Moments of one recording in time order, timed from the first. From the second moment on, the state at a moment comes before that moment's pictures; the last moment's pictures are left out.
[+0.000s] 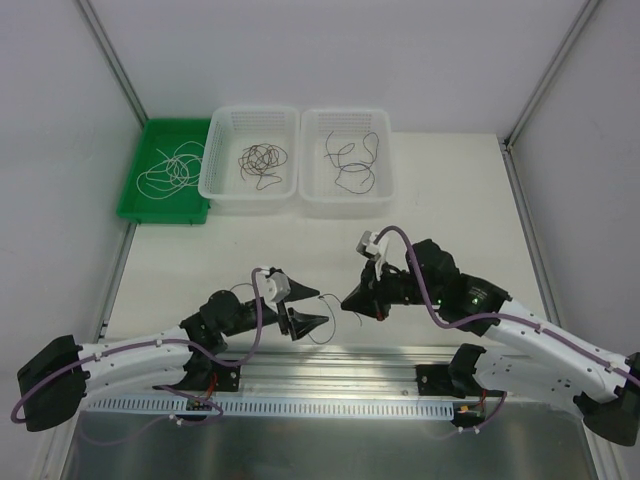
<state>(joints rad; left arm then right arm) -1.02 0.73 0.14 0.61 0.26 -0.15 0.98 0.85 0.77 -0.38 -0.41 0.23</state>
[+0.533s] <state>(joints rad) -1.02 0.91 0.10 1.00 0.09 -0.23 0.98 0.84 0.74 -0.22 -0.38 0.35</state>
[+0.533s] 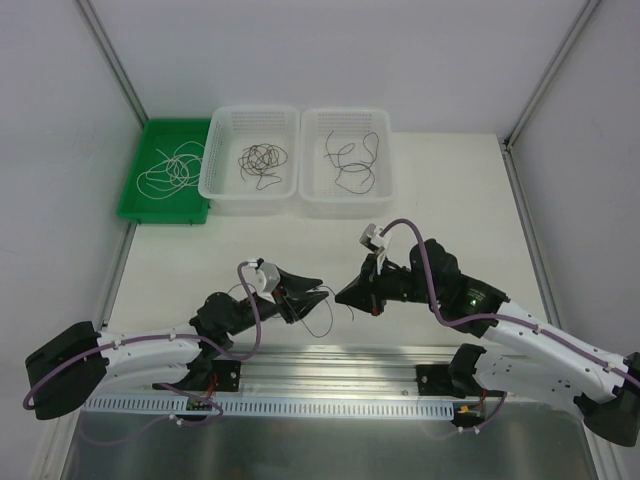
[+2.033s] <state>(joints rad) -1.01 0.78 0.27 0.58 0.49 -0.04 0.96 0.97 0.81 -0.46 -0.67 0.11</state>
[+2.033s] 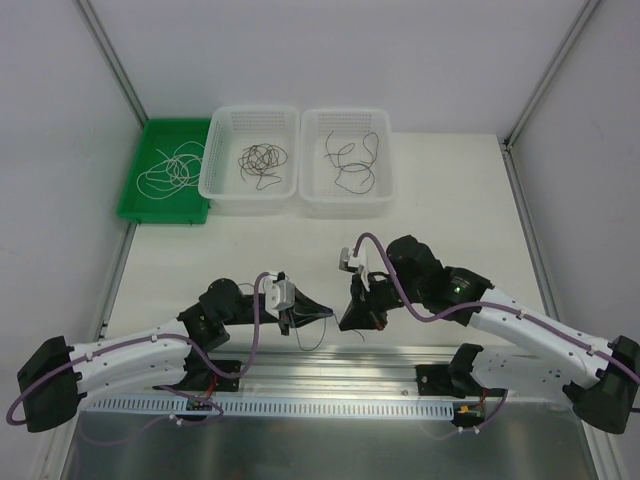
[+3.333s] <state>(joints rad) -1.01 0.78 0.27 0.47 0.30 -0.03 1.01 0.80 0.66 -0.13 -0.28 0.44</state>
